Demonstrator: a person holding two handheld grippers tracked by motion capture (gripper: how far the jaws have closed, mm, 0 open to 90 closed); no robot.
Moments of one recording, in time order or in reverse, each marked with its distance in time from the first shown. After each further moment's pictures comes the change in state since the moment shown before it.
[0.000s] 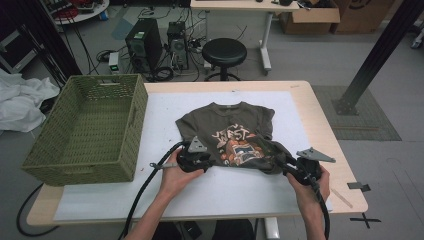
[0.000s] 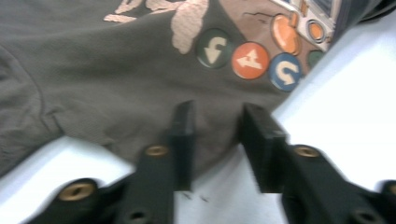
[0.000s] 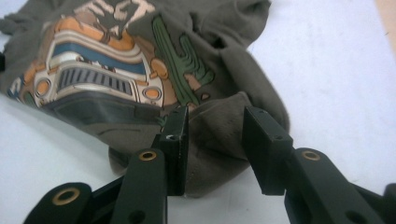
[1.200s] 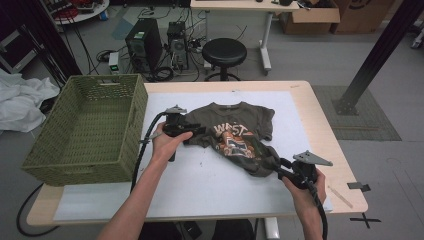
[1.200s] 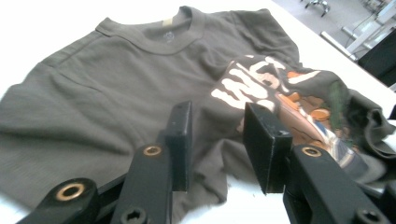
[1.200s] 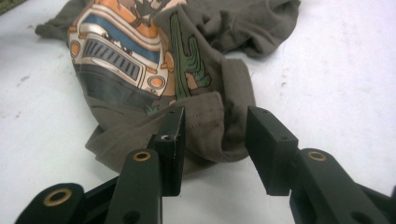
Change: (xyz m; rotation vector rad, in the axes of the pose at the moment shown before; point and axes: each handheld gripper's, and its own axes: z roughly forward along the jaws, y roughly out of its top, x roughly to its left) left arm 0.081 0.038 -0.024 -0.165 -0.065 -0.285; right arm 0.012 -0.003 -0.006 -0.030 0.068 0.012
